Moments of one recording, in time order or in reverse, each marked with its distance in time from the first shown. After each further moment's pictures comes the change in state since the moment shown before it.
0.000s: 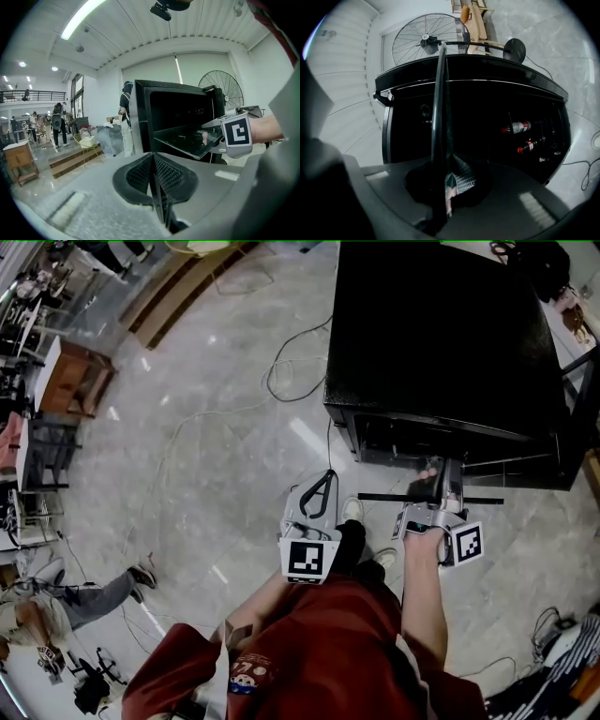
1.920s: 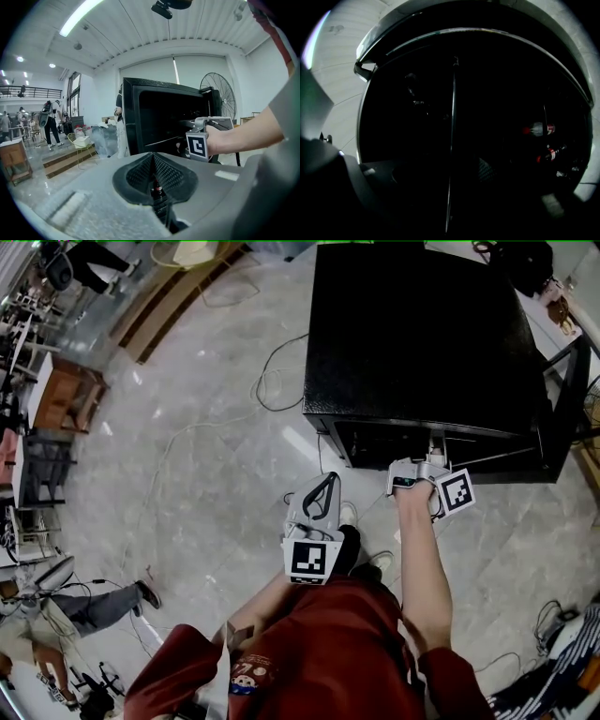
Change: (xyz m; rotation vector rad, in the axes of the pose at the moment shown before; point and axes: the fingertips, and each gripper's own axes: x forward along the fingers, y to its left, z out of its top) left arm 0.020 -0.024 0.005 -0.012 -0.013 -0.052; right arm 0.090 -0.001 -0.014 -0.111 0.091 0.109
